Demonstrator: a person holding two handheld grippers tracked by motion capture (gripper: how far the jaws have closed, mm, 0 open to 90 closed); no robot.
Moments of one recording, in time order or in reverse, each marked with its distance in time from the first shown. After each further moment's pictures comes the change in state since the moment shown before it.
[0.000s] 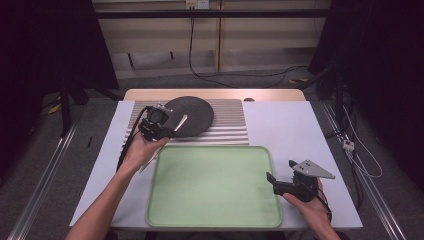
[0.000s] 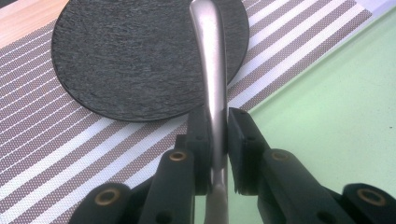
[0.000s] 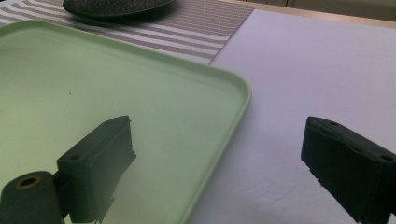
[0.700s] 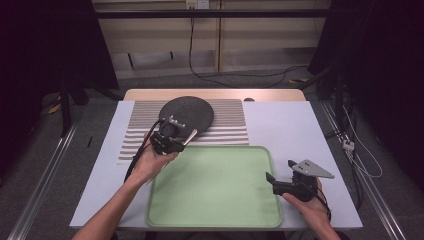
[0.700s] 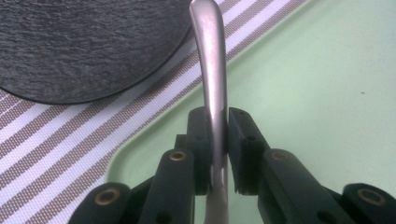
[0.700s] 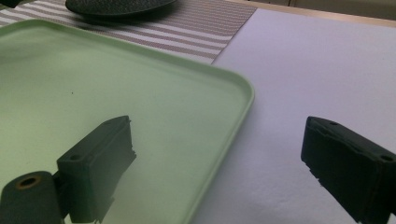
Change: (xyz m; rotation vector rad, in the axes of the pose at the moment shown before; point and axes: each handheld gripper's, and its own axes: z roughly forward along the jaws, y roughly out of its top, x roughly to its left) left arm -0.036 -0.015 0.017 0.068 -0.043 0.051; right arm 0.000 0.000 0.002 0.001 0.009 -0.003
